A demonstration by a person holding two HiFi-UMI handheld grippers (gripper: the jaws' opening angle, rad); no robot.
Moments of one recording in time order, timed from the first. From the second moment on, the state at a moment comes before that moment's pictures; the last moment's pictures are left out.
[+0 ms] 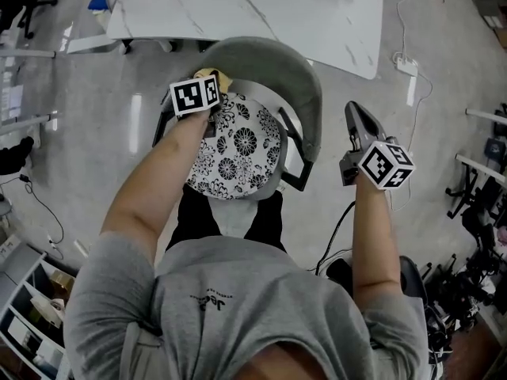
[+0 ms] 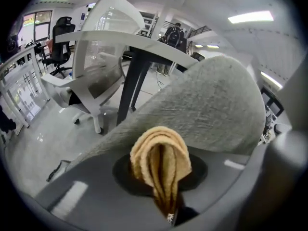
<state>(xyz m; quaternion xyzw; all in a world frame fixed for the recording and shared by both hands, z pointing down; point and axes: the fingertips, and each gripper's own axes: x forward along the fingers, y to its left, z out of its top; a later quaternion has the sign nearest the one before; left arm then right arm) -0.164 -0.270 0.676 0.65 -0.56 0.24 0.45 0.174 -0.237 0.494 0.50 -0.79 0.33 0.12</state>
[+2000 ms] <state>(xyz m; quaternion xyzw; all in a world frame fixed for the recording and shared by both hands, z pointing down) -0.192 -0.191 0.719 0.65 -0.57 0.24 0.45 0.155 -0.206 0.493 0.48 -0.81 0.33 0.12</state>
